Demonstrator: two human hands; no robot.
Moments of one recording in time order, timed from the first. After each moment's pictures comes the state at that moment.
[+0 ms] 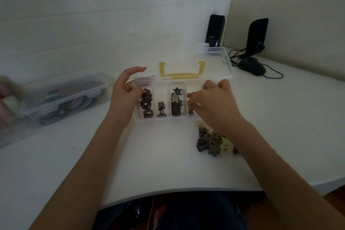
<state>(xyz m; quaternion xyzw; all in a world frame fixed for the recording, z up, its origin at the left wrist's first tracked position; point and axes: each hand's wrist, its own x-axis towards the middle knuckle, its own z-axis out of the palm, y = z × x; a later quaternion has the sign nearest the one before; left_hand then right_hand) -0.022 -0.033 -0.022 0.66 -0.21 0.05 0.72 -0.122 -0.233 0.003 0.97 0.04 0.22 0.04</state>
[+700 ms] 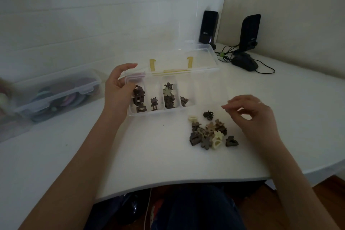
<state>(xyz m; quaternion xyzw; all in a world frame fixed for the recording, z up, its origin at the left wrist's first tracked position) -0.023 -0.042 -0.023 0.66 -0.13 0.09 0.73 -0.191 -0.299 -0.037 0.86 -0.03 0.33 -0.39</state>
